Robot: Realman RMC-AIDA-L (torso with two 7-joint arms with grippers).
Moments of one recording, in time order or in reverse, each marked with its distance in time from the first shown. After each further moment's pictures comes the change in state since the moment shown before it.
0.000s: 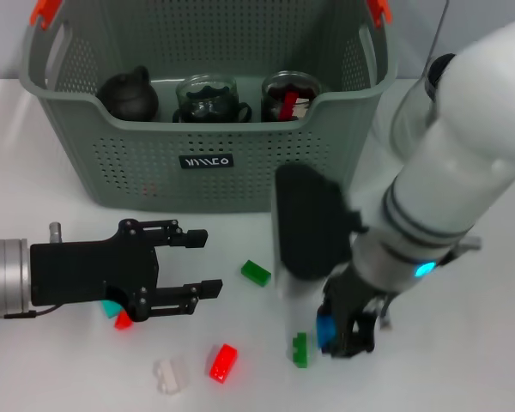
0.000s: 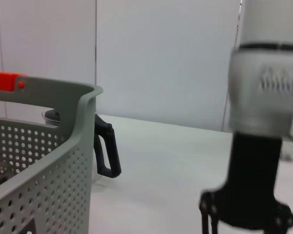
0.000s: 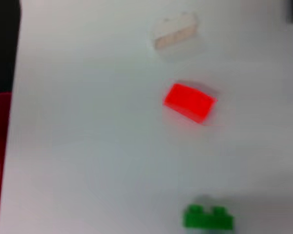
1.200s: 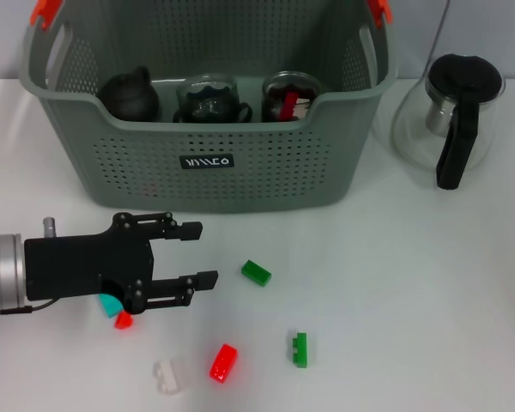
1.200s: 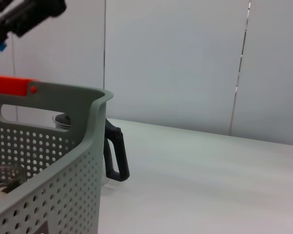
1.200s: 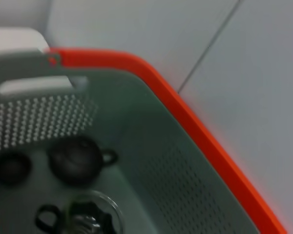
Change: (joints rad) left arm -0.003 0.005 -0.029 -0.002 -0.001 0.002 0.000; right arm 0.283 -0.007 0.744 0.026 -0.285 0.298 0.019
